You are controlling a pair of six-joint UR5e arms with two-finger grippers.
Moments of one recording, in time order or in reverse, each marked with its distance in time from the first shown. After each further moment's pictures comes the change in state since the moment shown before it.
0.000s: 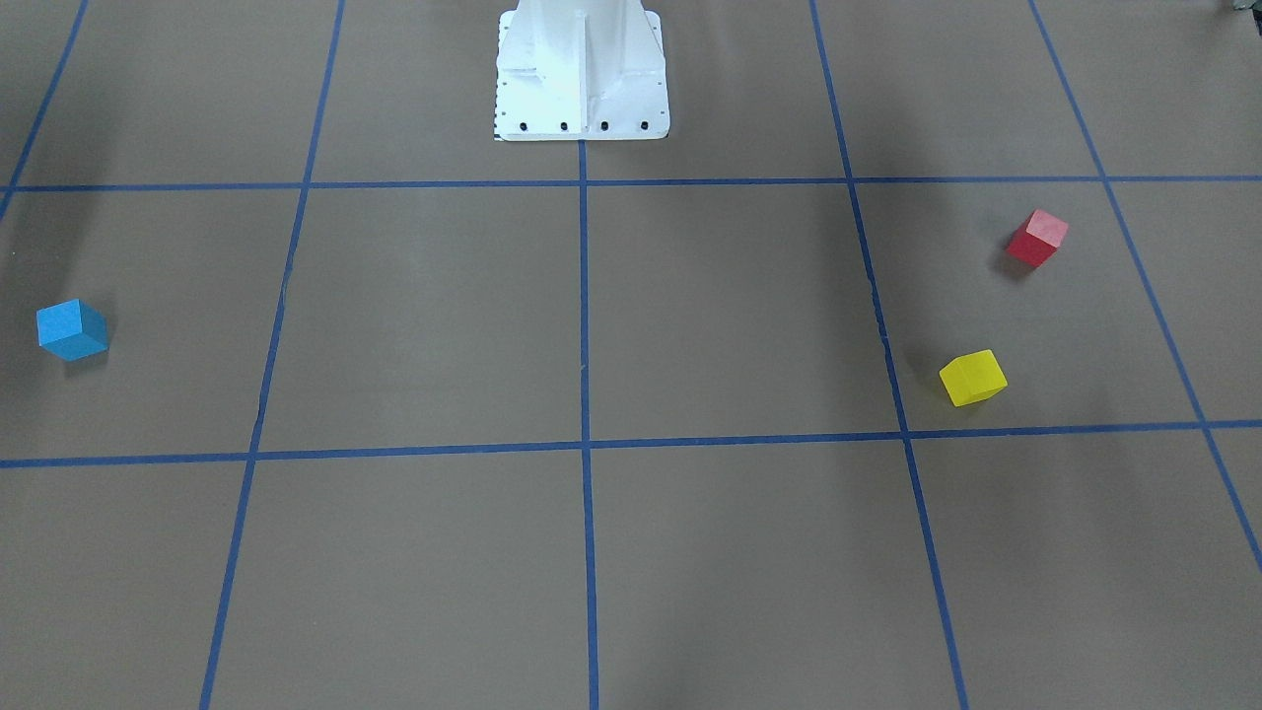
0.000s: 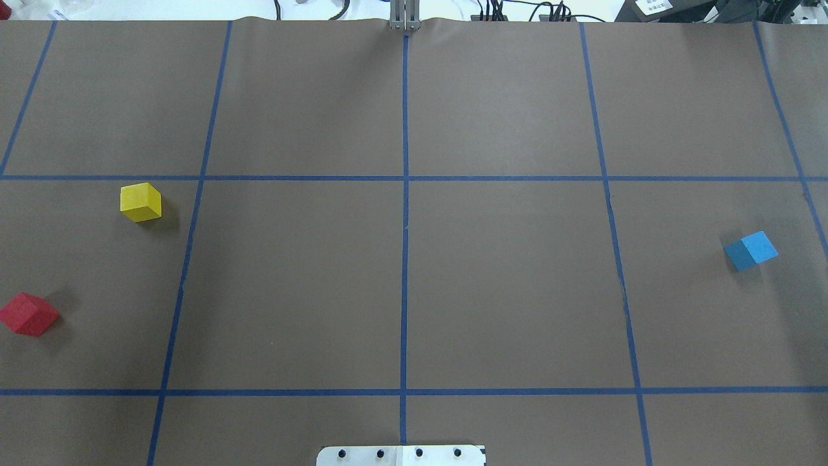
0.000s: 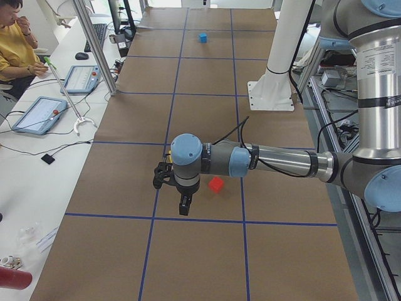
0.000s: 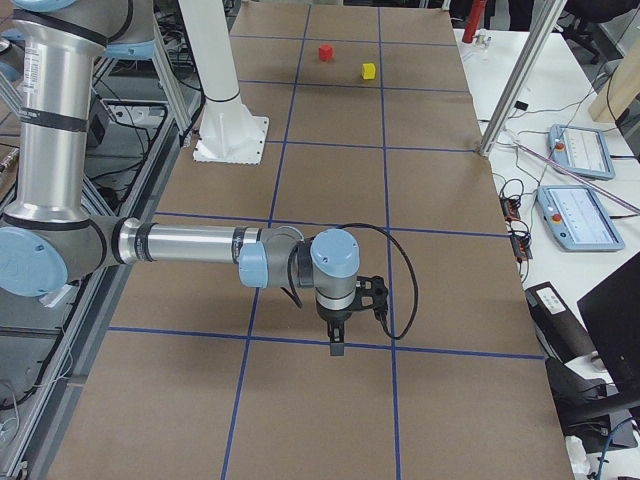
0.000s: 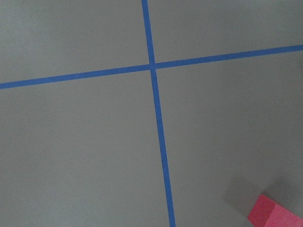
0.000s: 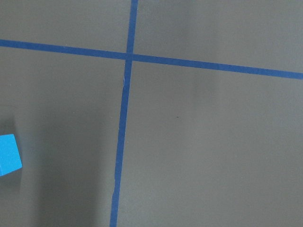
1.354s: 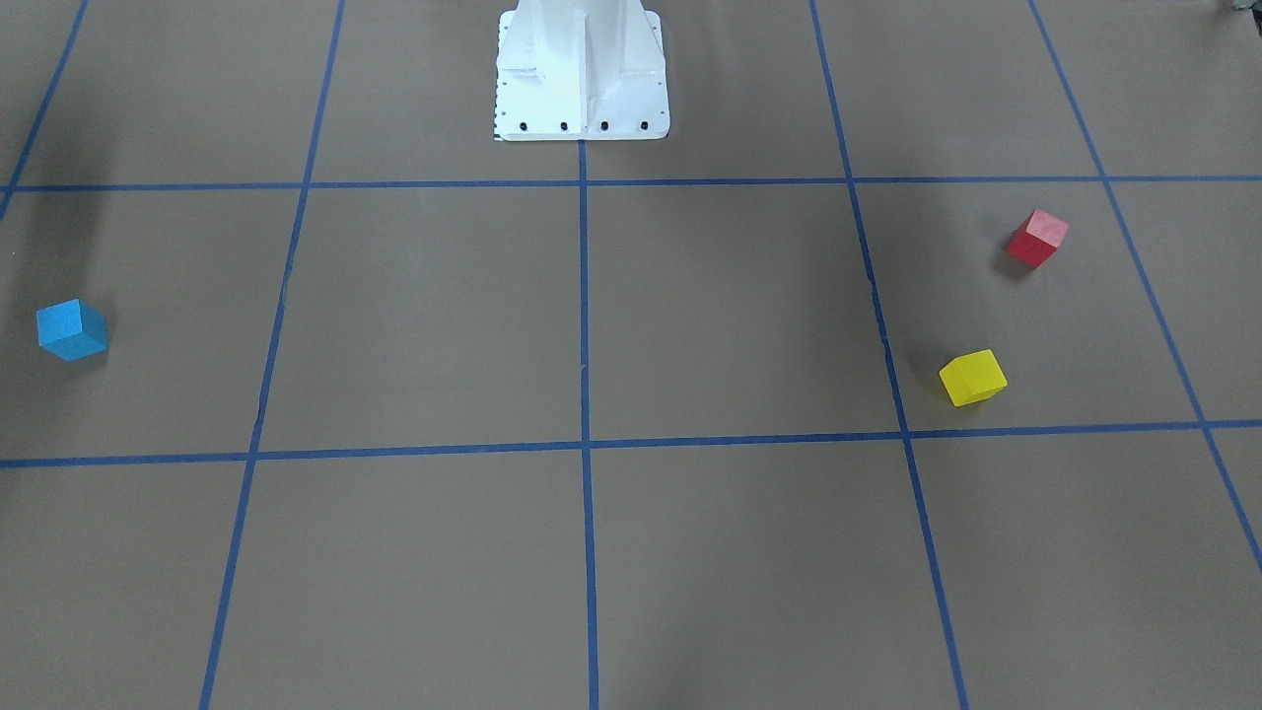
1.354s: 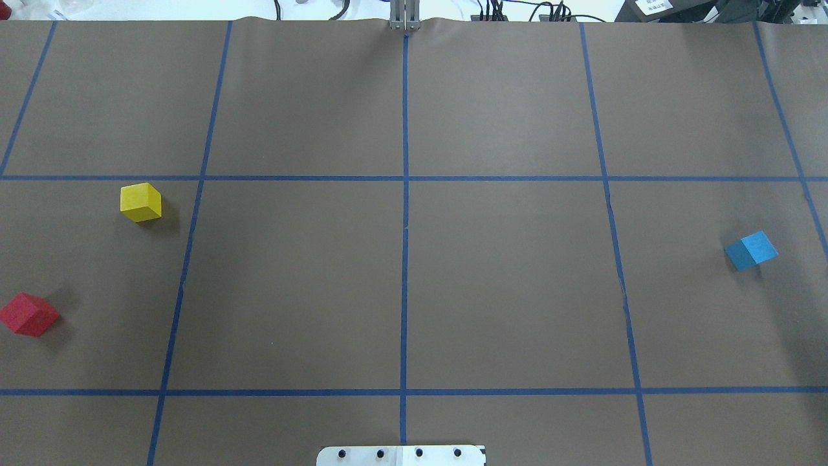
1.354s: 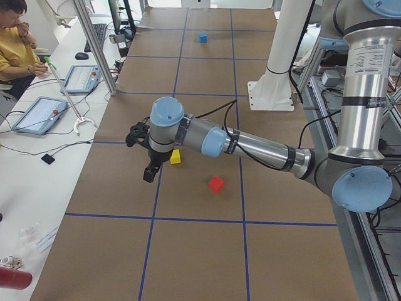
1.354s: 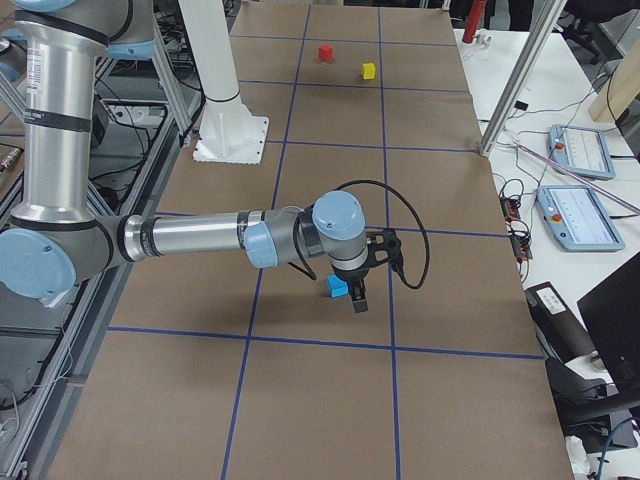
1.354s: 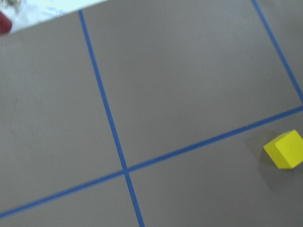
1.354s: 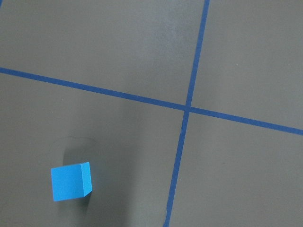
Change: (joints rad) left arm 0.001 -0.204 0.042 -0.233 -0.001 -0.015; right arm -0.011 0.022 0.054 0.207 0.129 0.075
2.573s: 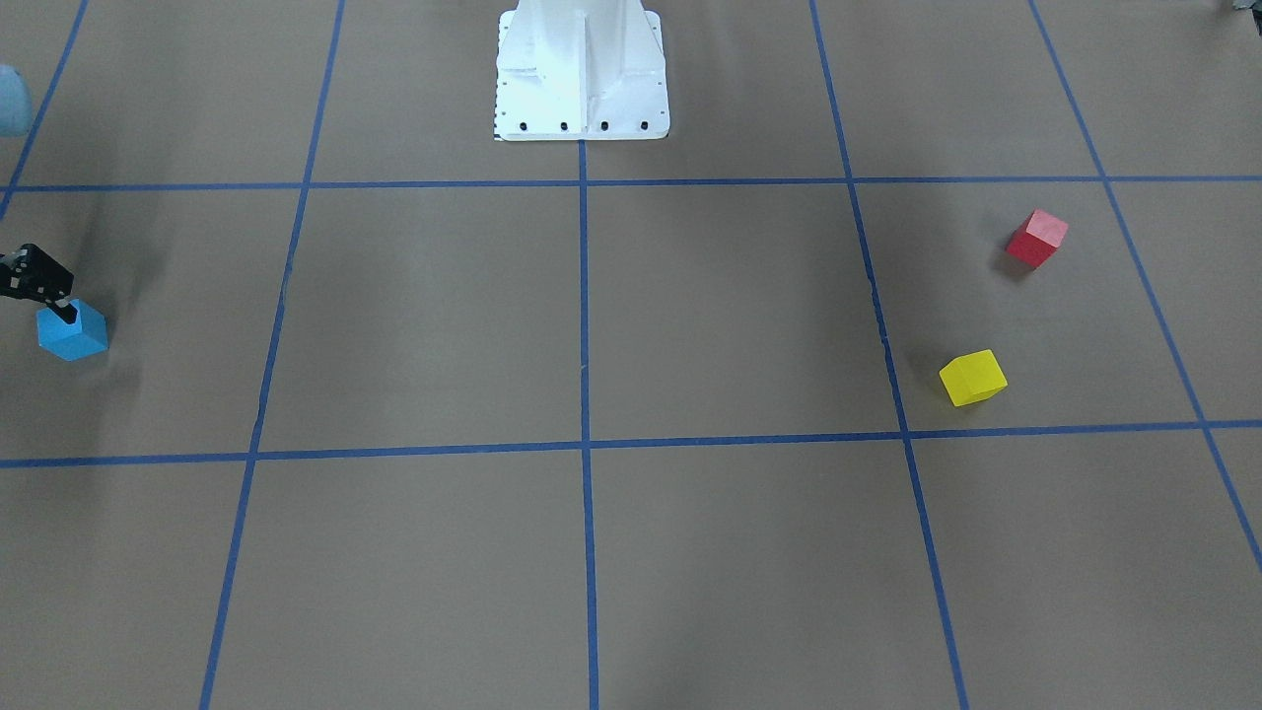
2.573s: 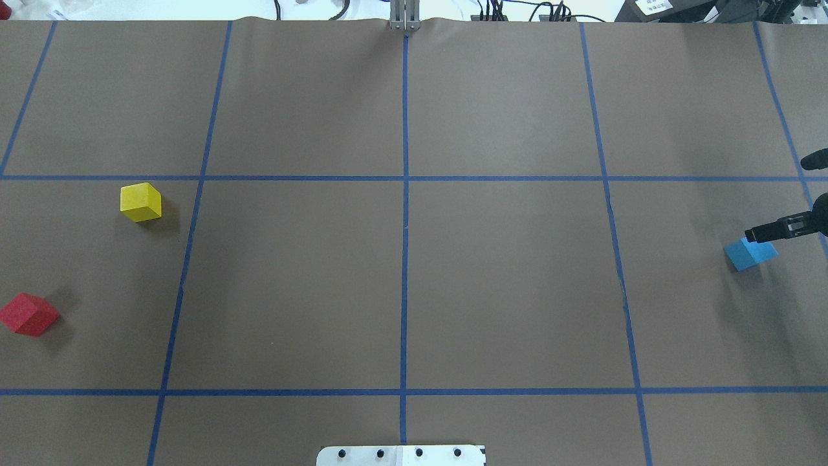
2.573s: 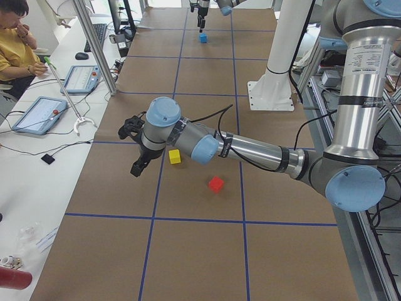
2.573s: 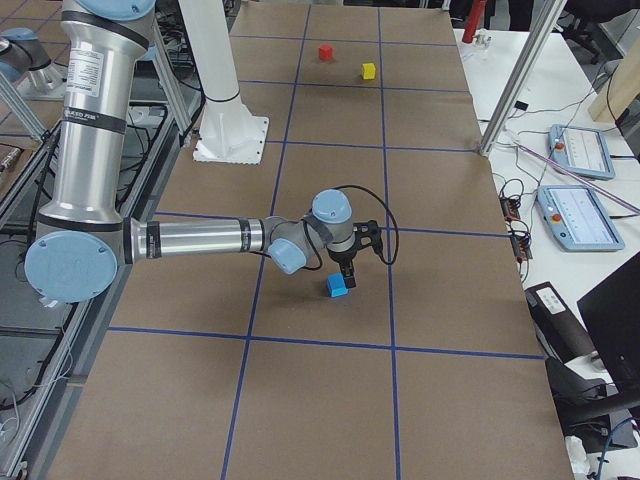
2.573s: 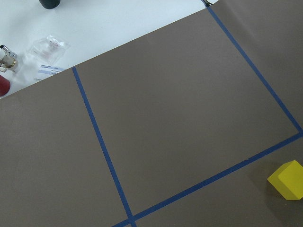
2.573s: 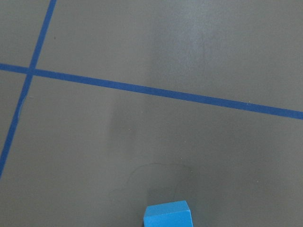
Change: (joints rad) left arm 0.000 -0.002 0.039 -0.147 -0.004 -0.019; right arm -0.511 -0.029 -0.174 0.531 -0.294 0.540
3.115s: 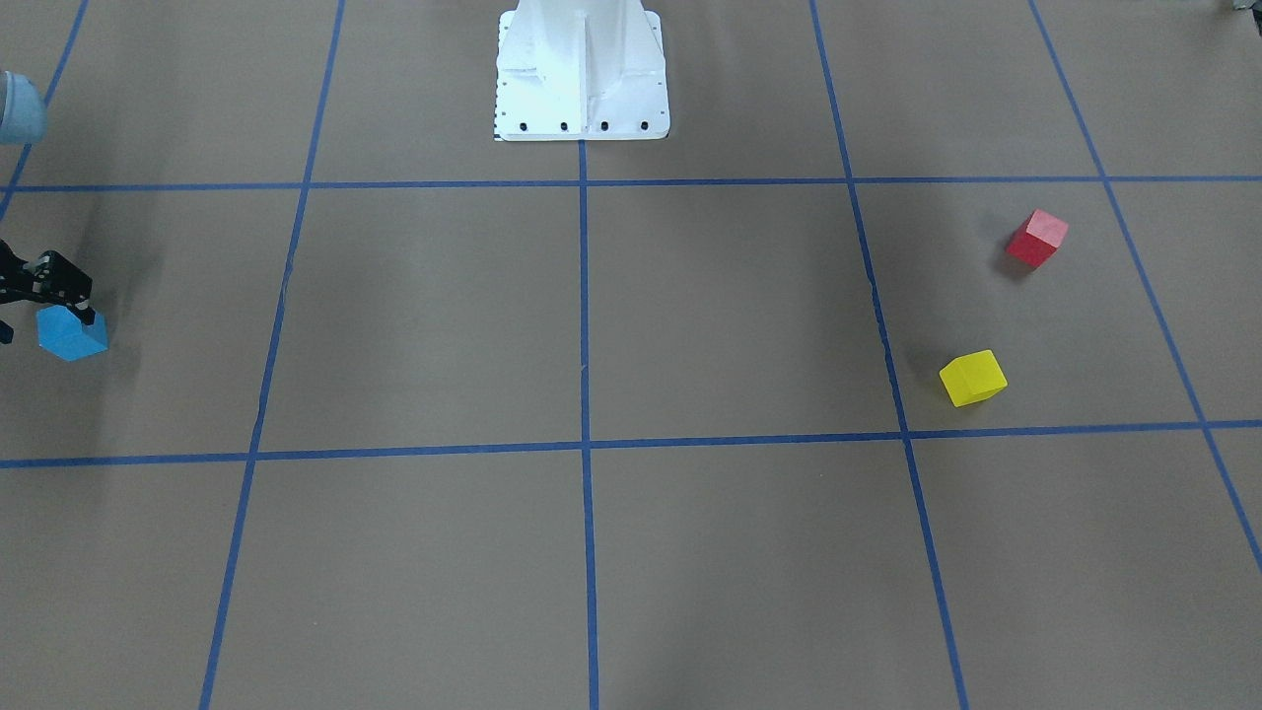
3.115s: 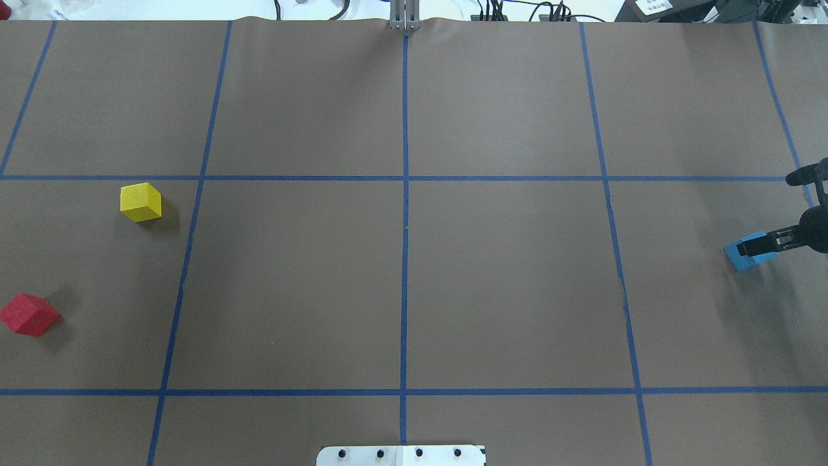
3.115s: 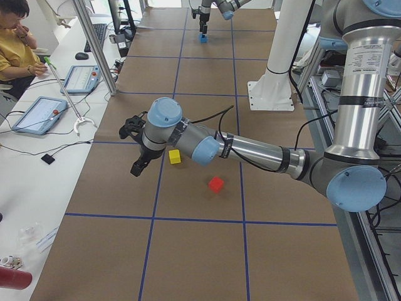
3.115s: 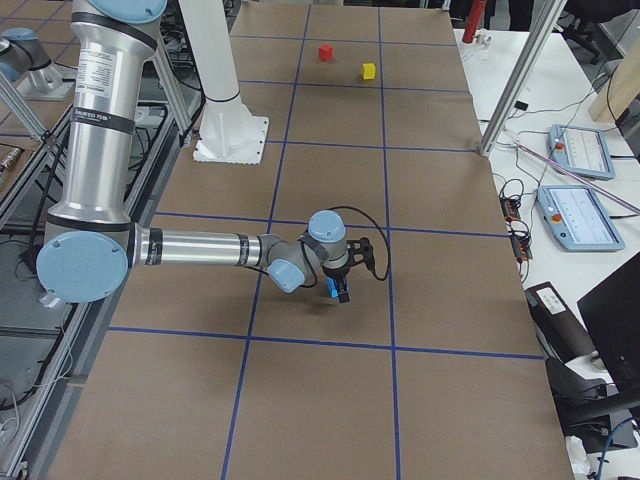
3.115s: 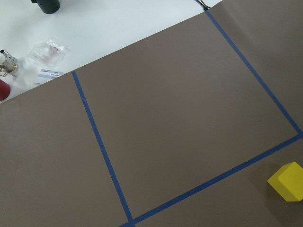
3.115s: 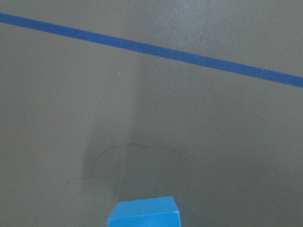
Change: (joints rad) left arm 0.000 0.003 0.001 -0.011 0.000 -0.006; right arm -0.054 0.001 -0.032 0.020 -0.017 0.019
